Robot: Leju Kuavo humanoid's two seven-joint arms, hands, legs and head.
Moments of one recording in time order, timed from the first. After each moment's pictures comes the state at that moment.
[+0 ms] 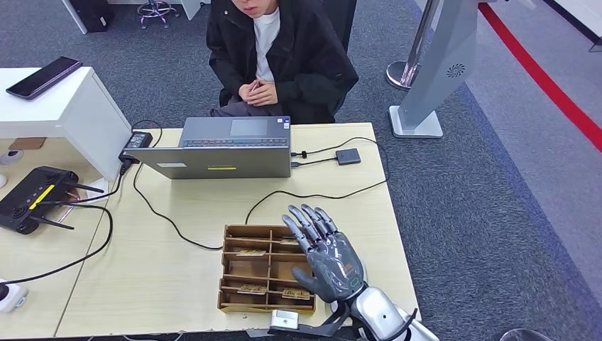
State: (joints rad) left arm -0.07 -0.16 1.03 -0.18 -1.43 0.37 -0.16; right arm -0.14 -0.11 0.79 -1.52 1.20 -0.42 0.03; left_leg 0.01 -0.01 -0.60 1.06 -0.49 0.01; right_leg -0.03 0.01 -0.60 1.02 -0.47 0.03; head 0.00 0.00
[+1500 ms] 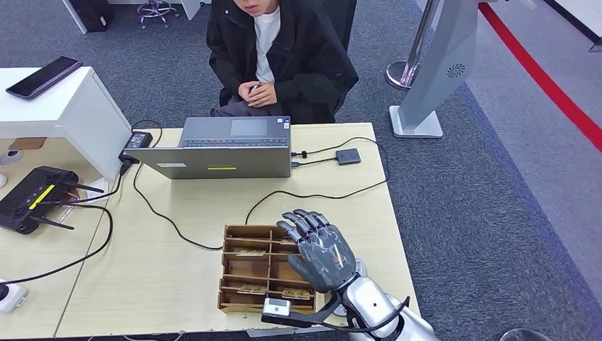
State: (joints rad) left arm -0.07 -0.16 1.02 -0.18 -1.44 0.37 -0.16; right arm -0.21 -0.09 0.82 -1.47 1.20 -0.34 0.08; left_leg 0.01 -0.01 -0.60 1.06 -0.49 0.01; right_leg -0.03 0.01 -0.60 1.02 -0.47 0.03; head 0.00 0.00
